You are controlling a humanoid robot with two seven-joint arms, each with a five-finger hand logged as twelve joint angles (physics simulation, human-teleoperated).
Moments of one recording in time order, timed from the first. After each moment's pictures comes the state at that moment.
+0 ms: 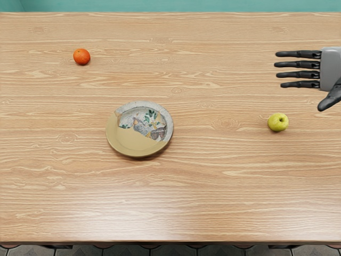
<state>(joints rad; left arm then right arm) -0.04 0.00 -0.04 -0.28 -0.07 -0.04 0.09 1.07 -1.22 0.43 1.41 0.26 0.61 -0.51</state>
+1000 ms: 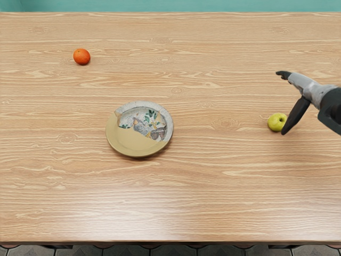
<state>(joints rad) -0.04 0.00 -0.04 -0.28 -0.08 -0.04 0.09 1.09 -0.91 0.16 1.66 -0.89 -0.31 -0.61</state>
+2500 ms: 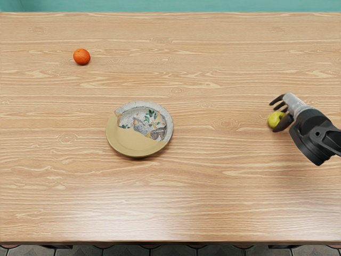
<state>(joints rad) -0.04 0.00 -0.04 -0.28 -0.08 -0.04 0.09 0.97 -0.63 0.12 1.29 -0.92 -0.45 -0.61</state>
